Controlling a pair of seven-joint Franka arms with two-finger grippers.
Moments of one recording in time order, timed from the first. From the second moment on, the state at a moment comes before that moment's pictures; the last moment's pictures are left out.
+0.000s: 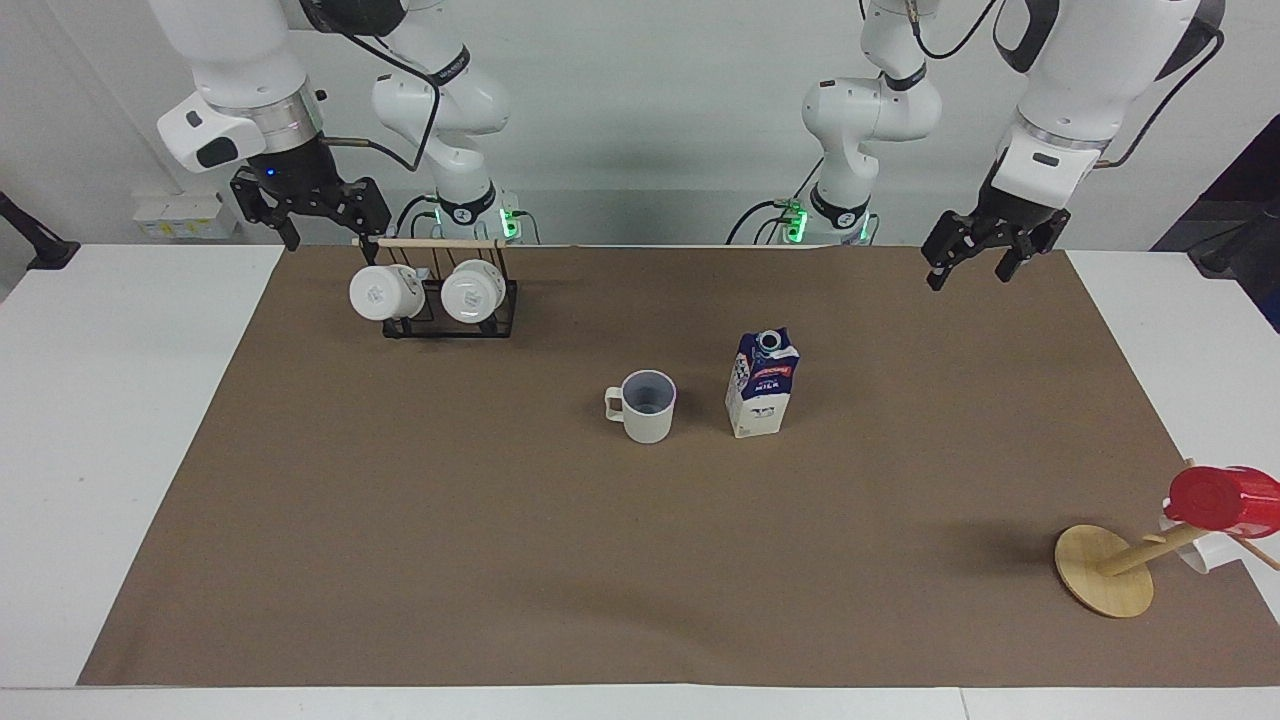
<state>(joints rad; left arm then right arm) -0.13 -0.07 -0.01 -1.66 -0.02 1.67 -0.27 -0.06 -0.02 0.09 -1.53 -0.06 1.48 0.11</state>
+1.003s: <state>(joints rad) -0.04 -0.07 -0.01 -1.65 -0.02 1.65 -0.17 -0.07 -0.02 0.09 -1.53 -0.06 1.48 0.11</state>
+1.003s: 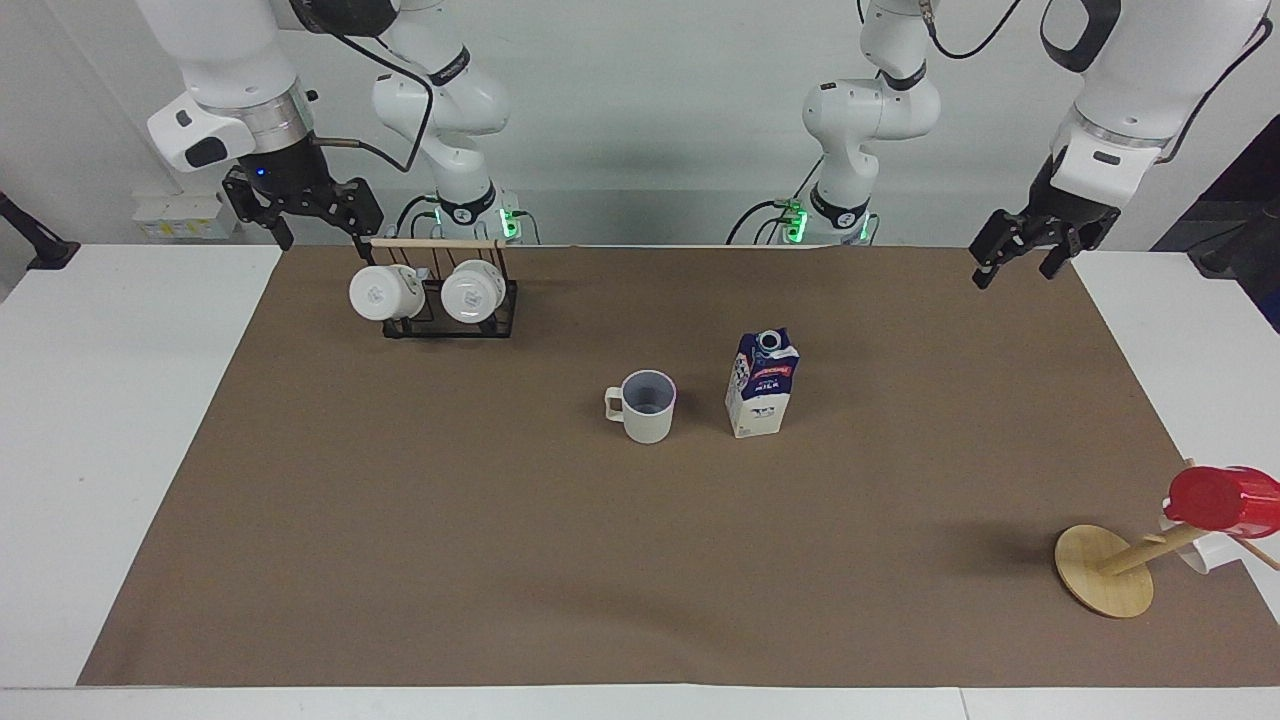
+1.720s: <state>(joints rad) 0.01 -0.07 -0.04 -1.64 -0.02 1.63 -0.14 -0.07 -0.02 0.09 -1.53 -0.06 1.50 0.11</state>
